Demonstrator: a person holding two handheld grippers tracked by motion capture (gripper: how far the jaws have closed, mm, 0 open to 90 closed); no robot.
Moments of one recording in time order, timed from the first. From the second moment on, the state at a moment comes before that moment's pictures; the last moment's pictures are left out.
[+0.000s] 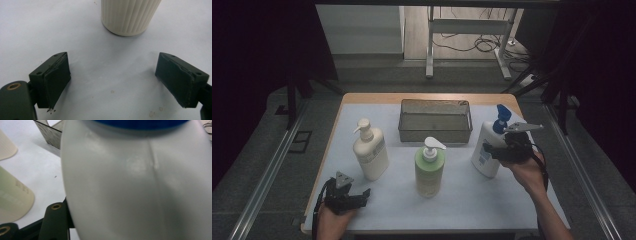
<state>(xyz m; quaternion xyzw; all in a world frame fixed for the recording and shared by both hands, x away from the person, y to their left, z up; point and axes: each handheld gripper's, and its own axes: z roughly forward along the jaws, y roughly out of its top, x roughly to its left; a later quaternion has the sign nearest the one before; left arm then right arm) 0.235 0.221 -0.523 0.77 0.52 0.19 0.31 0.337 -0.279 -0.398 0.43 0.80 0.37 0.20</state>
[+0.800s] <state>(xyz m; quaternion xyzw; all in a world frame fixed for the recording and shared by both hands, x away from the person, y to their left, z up) 0.236 0.221 -0.523 0.77 0.52 0.19 0.31 0.326 -0.265 -0.356 0.40 0.80 0.40 0.19</state>
